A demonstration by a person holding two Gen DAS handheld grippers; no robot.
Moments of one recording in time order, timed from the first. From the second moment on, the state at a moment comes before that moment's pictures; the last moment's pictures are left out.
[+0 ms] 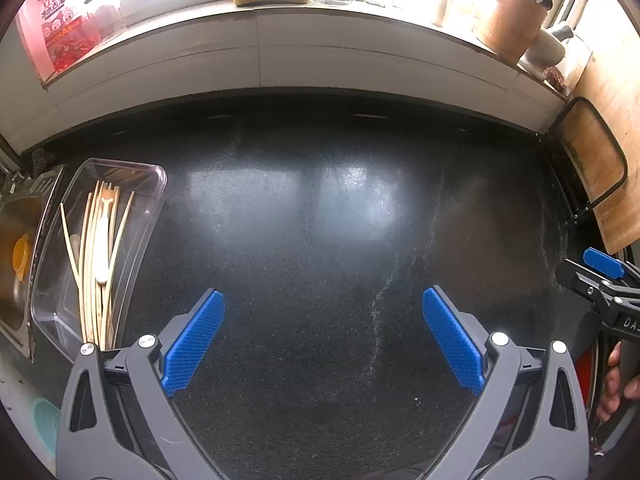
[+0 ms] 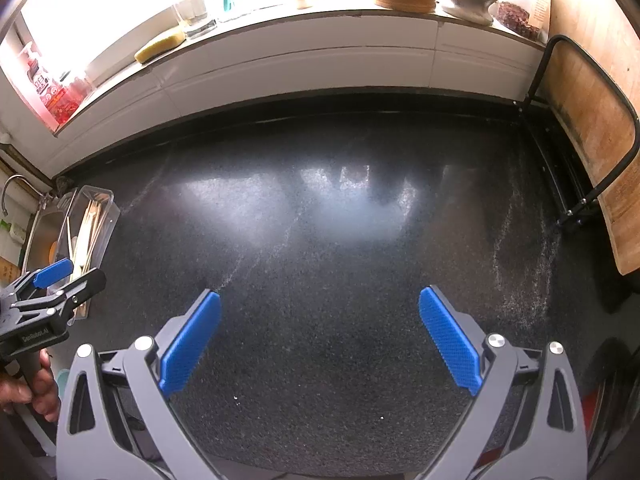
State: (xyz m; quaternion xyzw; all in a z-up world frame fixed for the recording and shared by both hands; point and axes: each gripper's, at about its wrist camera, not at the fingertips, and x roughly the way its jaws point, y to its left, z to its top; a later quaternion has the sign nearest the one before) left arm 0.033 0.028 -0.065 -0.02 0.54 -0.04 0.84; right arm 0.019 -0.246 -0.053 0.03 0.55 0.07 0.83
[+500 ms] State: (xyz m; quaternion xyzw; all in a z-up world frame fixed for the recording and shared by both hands) left arm 0.035 0.027 -0.066 -0.02 0.54 -0.04 0.84; right arm 0.020 -0.245 -0.054 0.03 0.55 0.07 0.83
